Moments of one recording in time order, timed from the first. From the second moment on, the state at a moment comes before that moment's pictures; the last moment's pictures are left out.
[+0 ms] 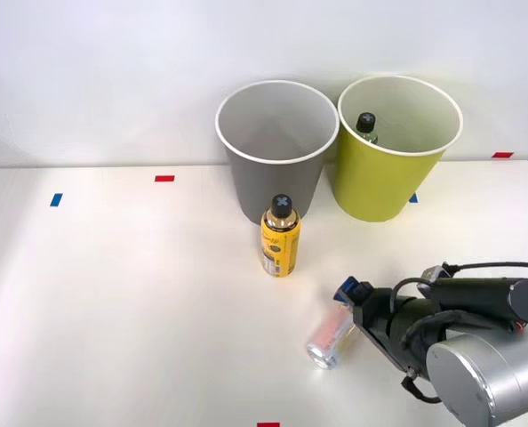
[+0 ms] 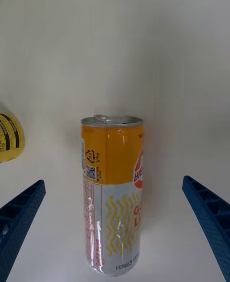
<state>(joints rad) 0.14 -0.19 0.25 -2.35 -0.20 1.50 0.51</state>
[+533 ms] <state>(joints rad) 0.03 -0.18 0.25 -2.23 -0.18 1.52 0.50</state>
